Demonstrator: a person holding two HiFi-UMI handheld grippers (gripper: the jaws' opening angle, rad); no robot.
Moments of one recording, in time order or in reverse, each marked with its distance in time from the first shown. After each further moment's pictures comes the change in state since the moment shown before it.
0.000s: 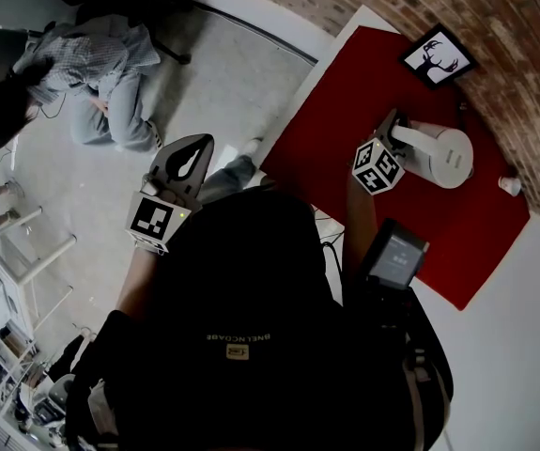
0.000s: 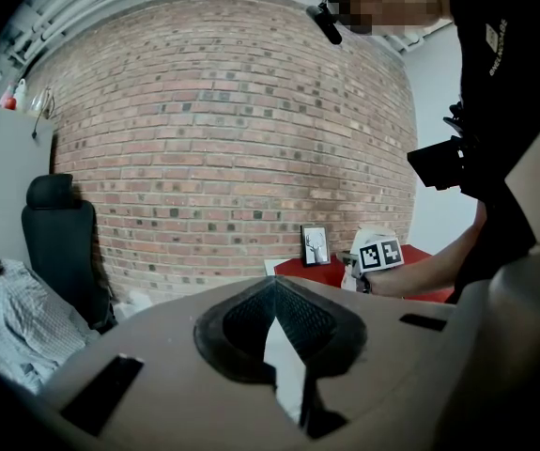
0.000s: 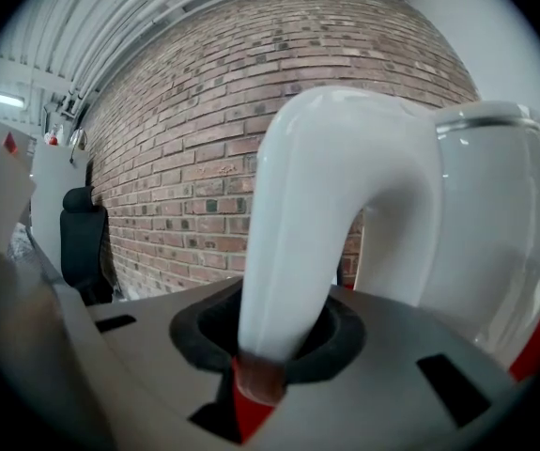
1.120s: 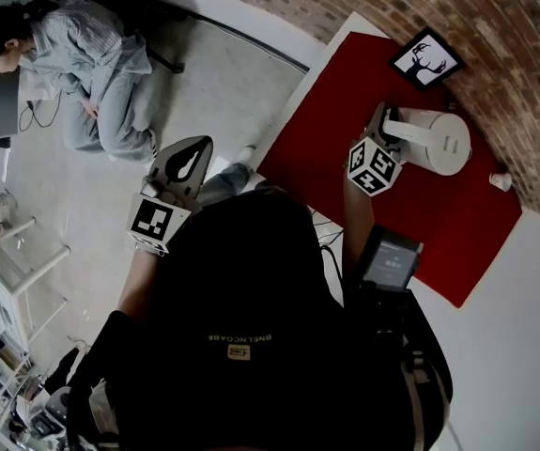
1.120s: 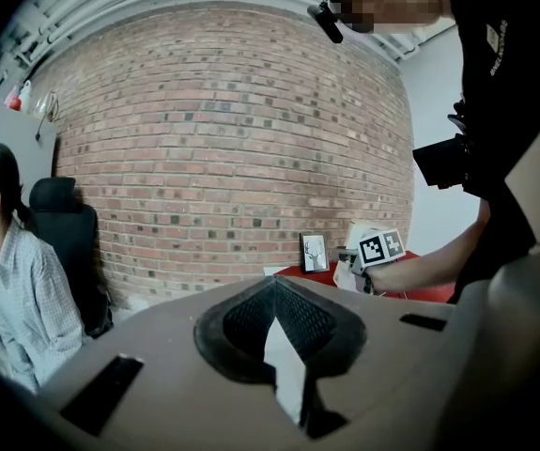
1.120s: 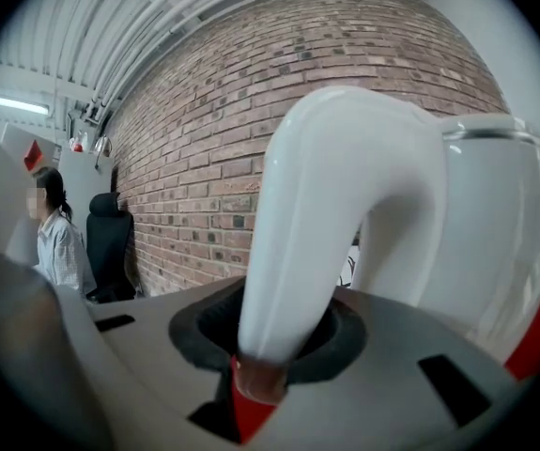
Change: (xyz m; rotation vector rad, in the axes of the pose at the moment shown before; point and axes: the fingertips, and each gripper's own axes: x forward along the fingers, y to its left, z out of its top) left arm -0.013 0.000 0.003 -0.001 -0.054 -0.005; right arm -0.016 0.038 0.041 -0.051 -0.030 0.124
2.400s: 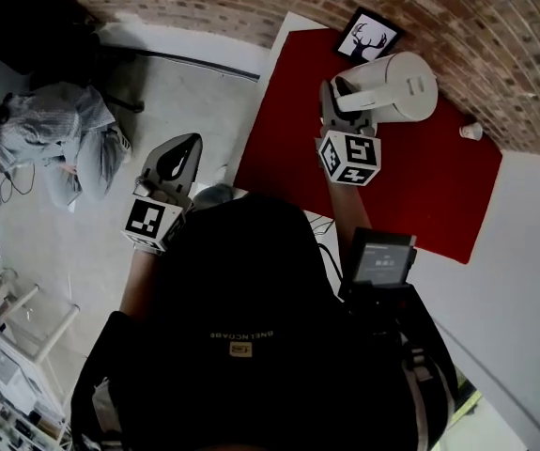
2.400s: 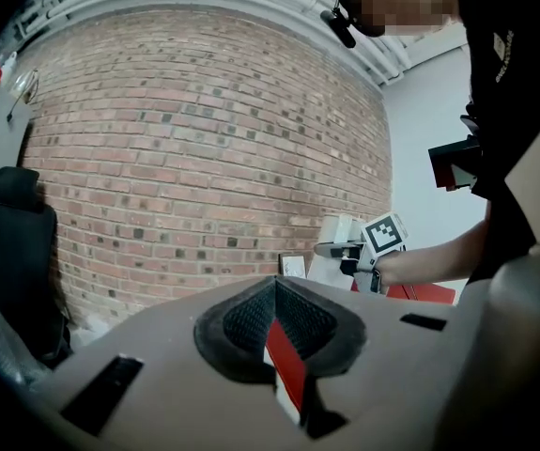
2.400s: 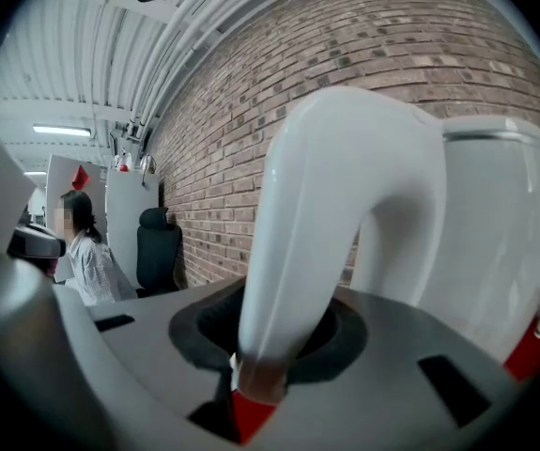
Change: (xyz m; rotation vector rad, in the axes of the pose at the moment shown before) left arm 0.050 -0.009 0.038 0.004 -0.105 -0.178; right arm -0.024 0.058 0.087 -0.047 -0.004 0.271
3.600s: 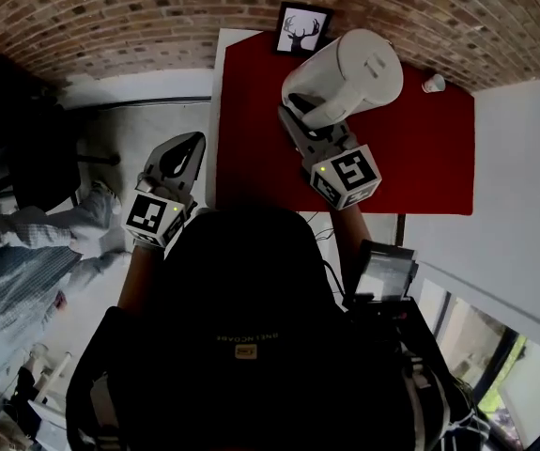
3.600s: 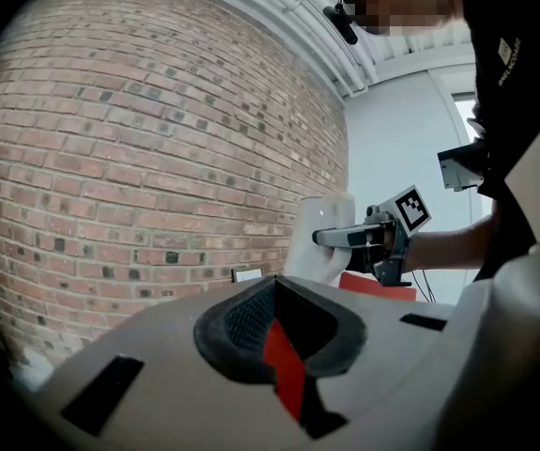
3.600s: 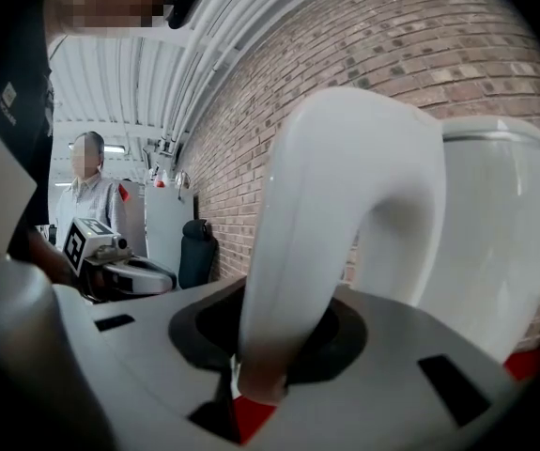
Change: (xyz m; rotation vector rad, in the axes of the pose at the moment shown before) left arm 0.084 -0.052 0.029 0.069 -0.032 -0.302; right arm -0.073 0.022 0.054 -0.026 -0.031 0.199
